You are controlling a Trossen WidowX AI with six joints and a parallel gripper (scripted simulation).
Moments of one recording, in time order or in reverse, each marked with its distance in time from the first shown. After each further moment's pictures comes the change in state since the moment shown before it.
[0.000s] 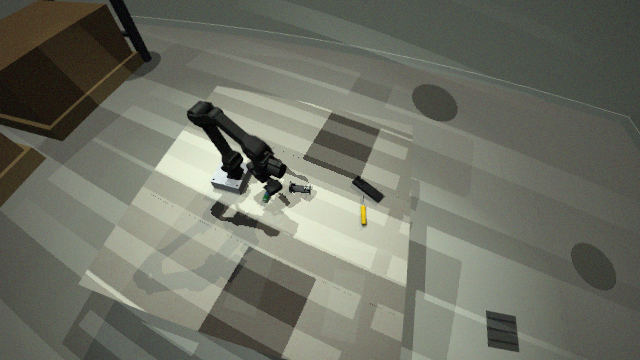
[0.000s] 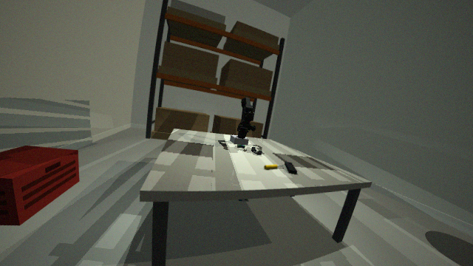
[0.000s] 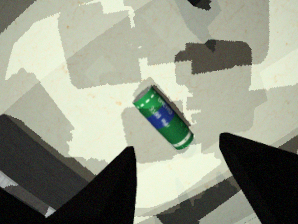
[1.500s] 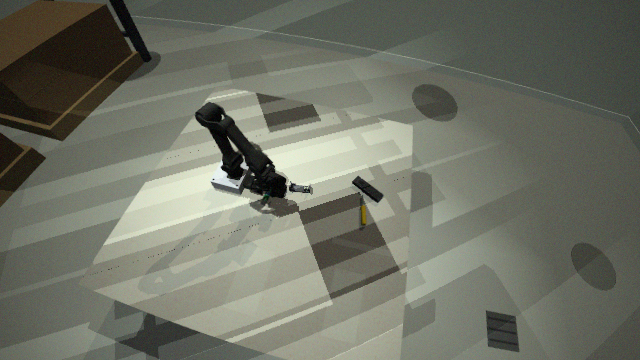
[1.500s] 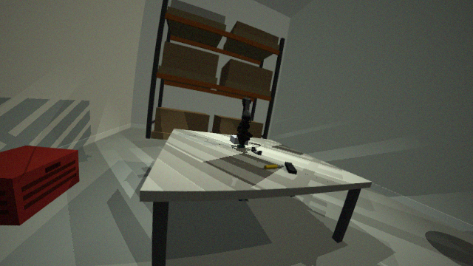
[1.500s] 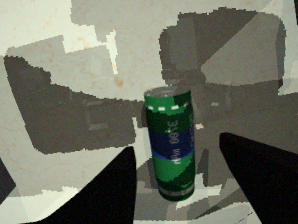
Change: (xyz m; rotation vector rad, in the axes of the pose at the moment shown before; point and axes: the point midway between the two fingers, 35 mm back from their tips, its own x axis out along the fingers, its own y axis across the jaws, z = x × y) arm 0.068 -0.002 -0.009 -0.577 0.001 0.011
